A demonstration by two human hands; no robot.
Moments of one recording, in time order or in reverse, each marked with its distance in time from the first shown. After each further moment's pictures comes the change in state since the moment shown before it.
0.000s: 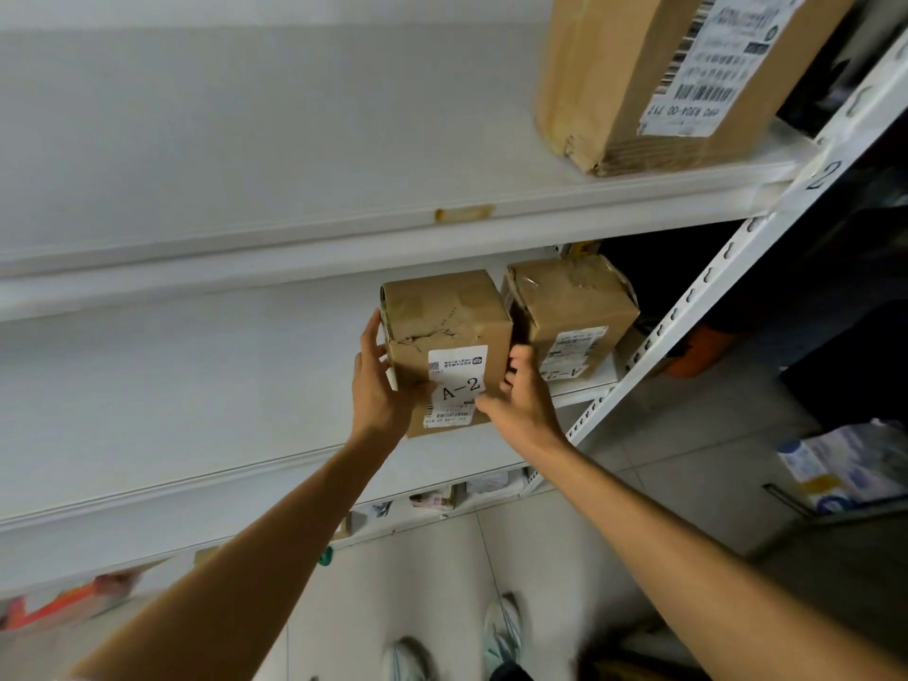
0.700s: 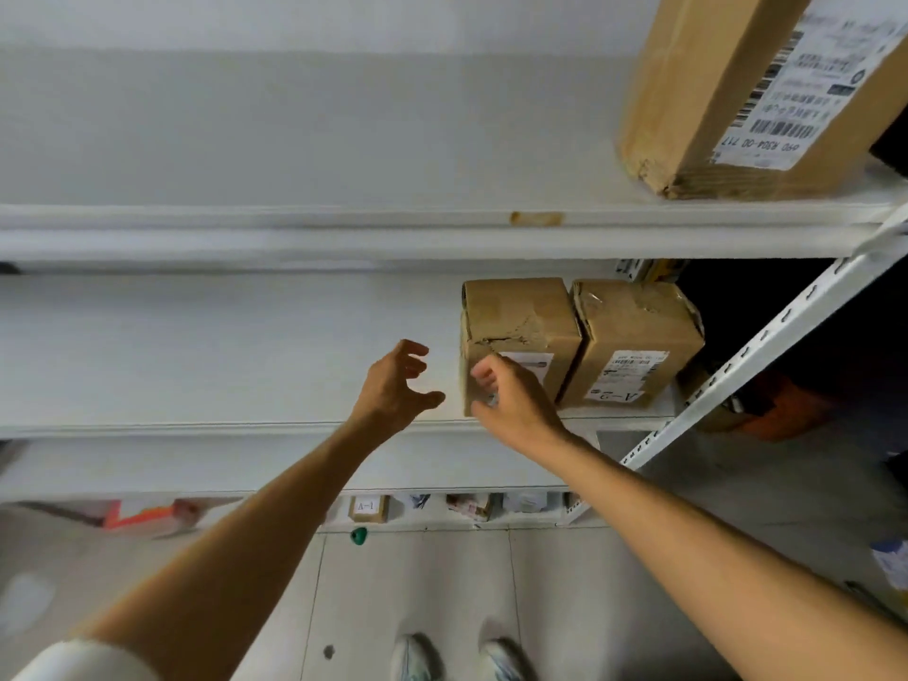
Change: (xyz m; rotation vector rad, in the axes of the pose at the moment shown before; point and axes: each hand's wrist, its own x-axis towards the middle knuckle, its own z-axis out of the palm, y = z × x) left_hand -0.027 0.014 -0.057 0.403 -0.046 -0.081; right_hand -0.022 -0.043 0.023 -0.422 -0.280 -0.458
